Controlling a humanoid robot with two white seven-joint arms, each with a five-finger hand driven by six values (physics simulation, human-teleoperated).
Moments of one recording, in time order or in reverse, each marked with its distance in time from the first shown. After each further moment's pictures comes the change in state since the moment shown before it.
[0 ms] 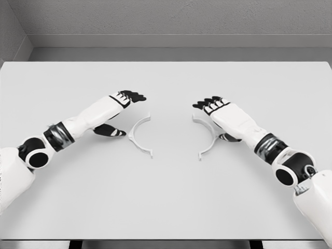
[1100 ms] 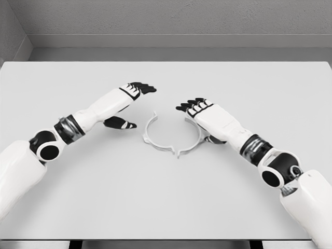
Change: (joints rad) left arm -0.051 -0.060 -0.008 0.024 0.008 0.000 0.000; right arm -0.023 0.044 0.066 -0.042 0.001 0.027 0.015
